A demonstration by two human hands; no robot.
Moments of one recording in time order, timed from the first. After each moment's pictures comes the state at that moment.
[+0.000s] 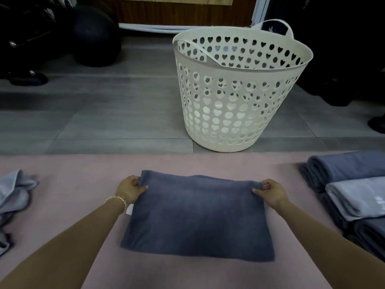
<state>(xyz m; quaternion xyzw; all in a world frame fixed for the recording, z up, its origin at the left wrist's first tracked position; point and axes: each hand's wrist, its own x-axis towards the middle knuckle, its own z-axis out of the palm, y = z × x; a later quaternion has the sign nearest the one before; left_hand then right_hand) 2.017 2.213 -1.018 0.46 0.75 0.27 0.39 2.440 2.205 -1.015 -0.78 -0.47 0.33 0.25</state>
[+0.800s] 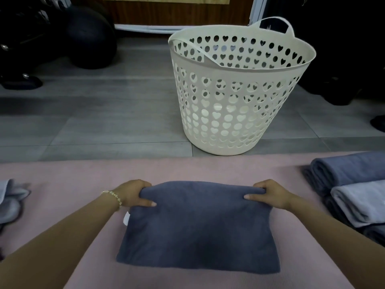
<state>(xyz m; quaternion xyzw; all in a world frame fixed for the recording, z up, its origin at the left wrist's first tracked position) 2.015 2.235 -0.986 0.73 0.57 -0.02 0.37 2.437 2.214 -0.970 -0.62 -0.64 0.43 0.12</state>
